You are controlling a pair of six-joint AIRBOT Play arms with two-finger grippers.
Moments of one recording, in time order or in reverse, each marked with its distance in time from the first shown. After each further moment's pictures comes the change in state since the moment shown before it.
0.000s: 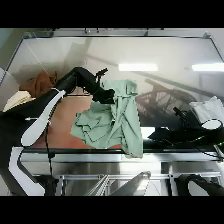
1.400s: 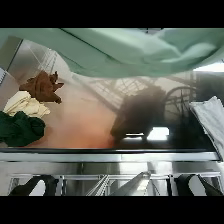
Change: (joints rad) left arm 0.671 1.097 0.044 -0.185 -0.071 0.113; right arm -0.514 0.249 1.049 0.439 0.067 -0.190
